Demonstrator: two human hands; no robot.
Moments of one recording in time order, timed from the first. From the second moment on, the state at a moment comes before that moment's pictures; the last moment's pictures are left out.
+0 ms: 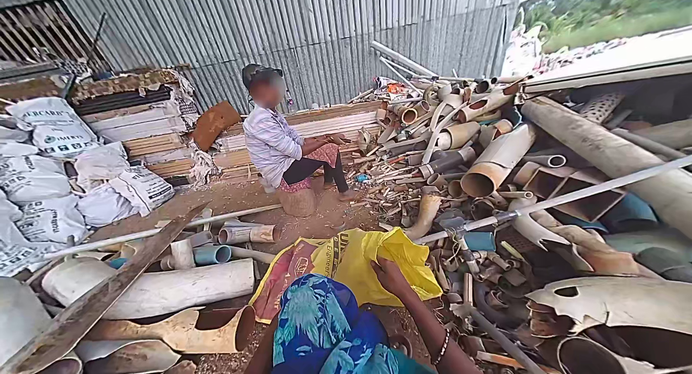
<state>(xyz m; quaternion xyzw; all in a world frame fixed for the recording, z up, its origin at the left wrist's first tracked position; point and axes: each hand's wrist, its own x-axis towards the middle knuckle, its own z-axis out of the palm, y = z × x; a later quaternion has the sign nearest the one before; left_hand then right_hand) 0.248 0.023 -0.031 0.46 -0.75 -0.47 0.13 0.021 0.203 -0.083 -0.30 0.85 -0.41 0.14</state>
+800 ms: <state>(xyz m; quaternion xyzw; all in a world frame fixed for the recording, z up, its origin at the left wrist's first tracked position) 0.016 0.058 0.049 -0.12 -0.90 -0.42 -0.06 0.018 0.207 -0.113 -0.31 0.85 -0.38 0.18</state>
